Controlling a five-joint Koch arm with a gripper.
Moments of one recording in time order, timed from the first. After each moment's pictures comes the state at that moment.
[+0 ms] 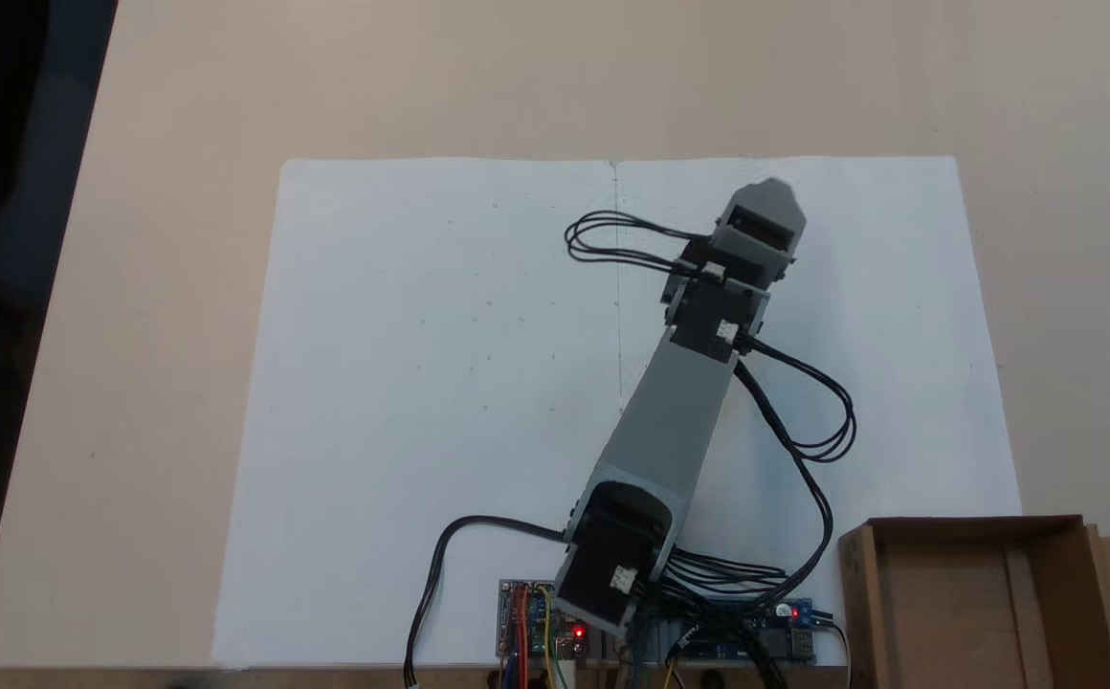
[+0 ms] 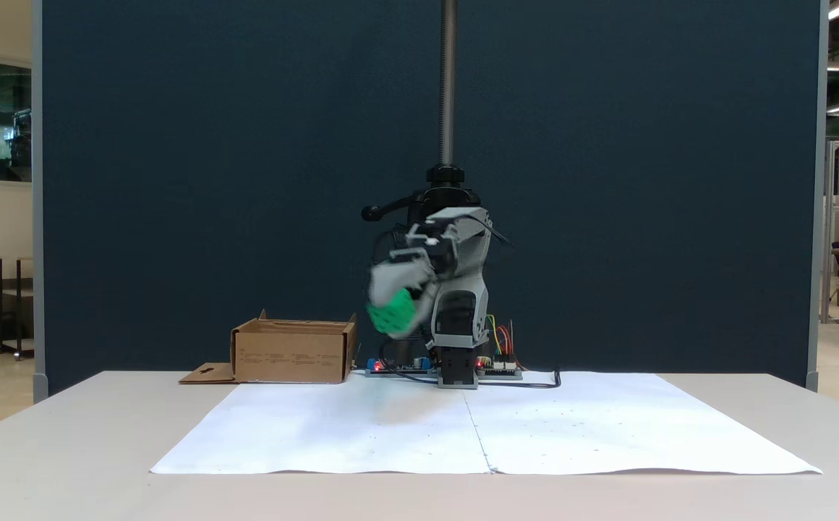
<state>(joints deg) 26.0 113.9 122.7 -3.0 7.8</state>
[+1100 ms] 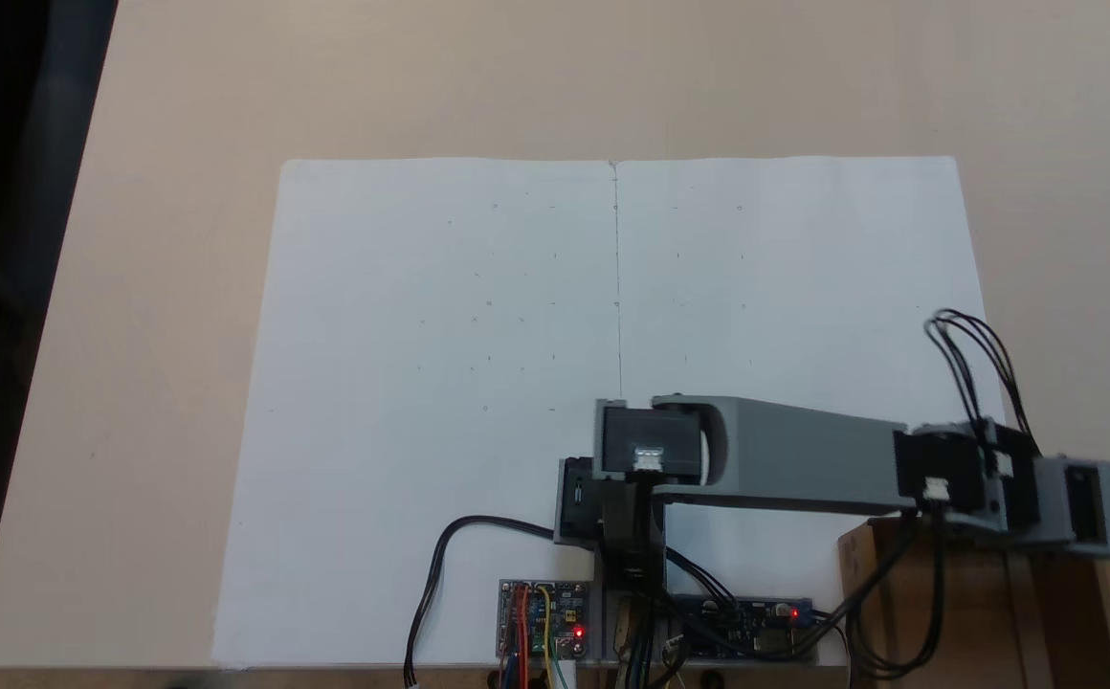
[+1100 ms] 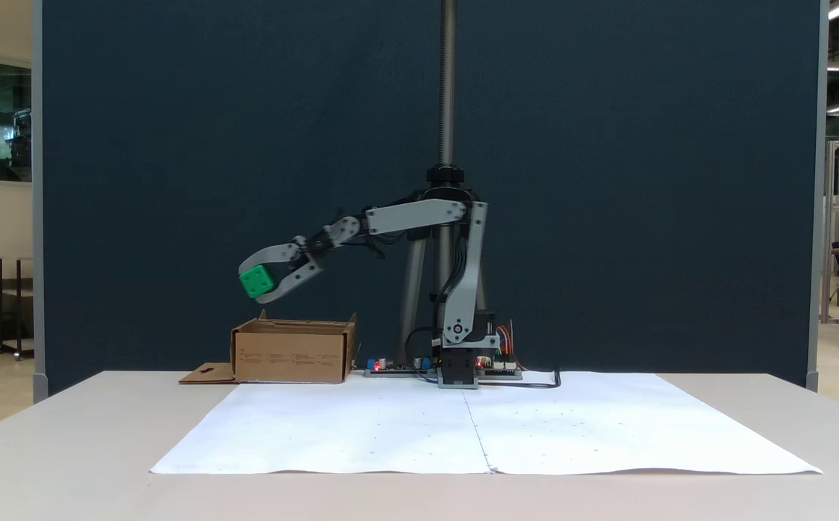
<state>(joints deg) 95.0 92.6 102.3 -5.6 1.1</state>
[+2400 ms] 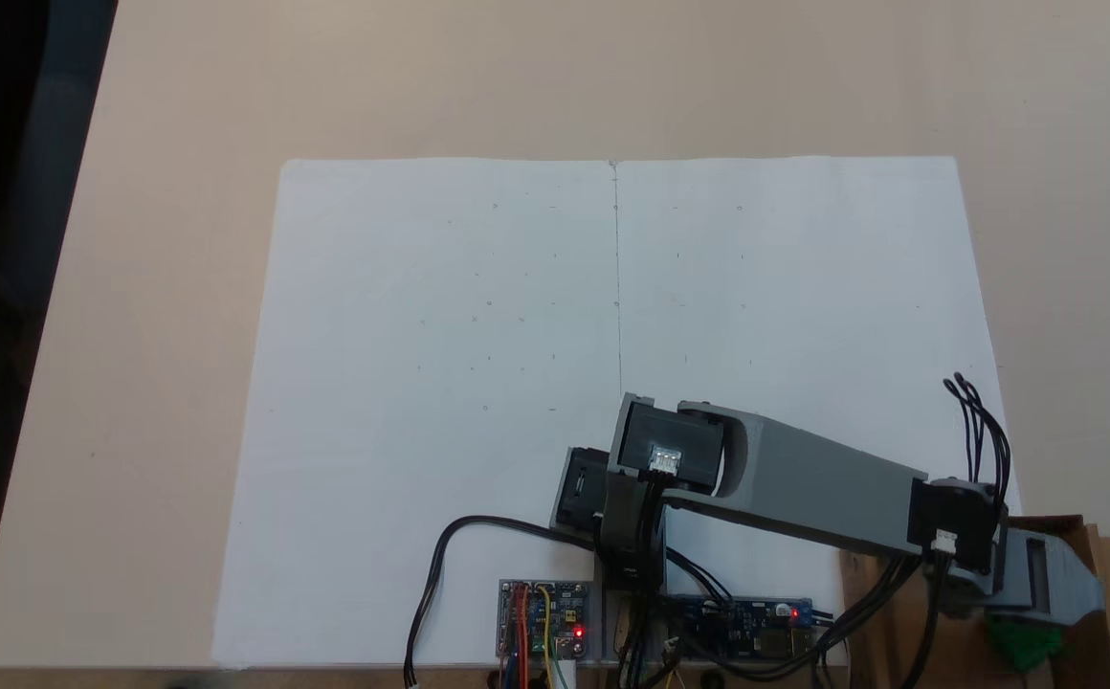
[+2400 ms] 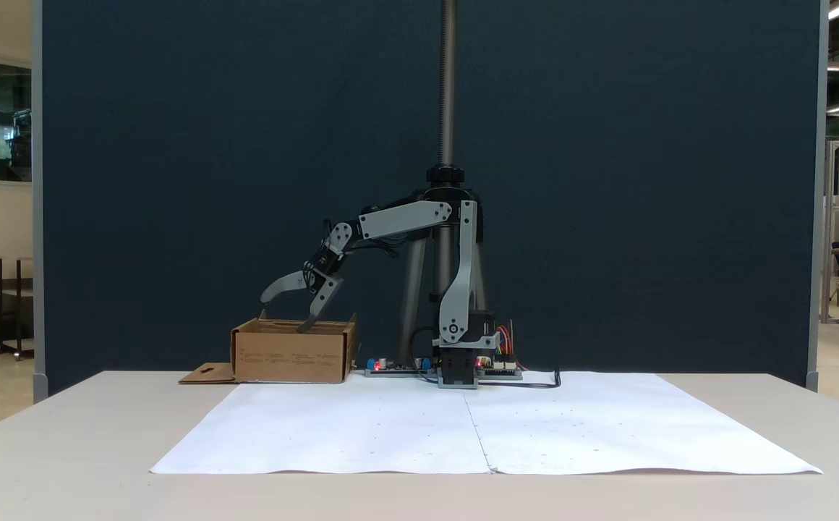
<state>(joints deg) 102.6 91.6 102.4 15.6 -7.8</state>
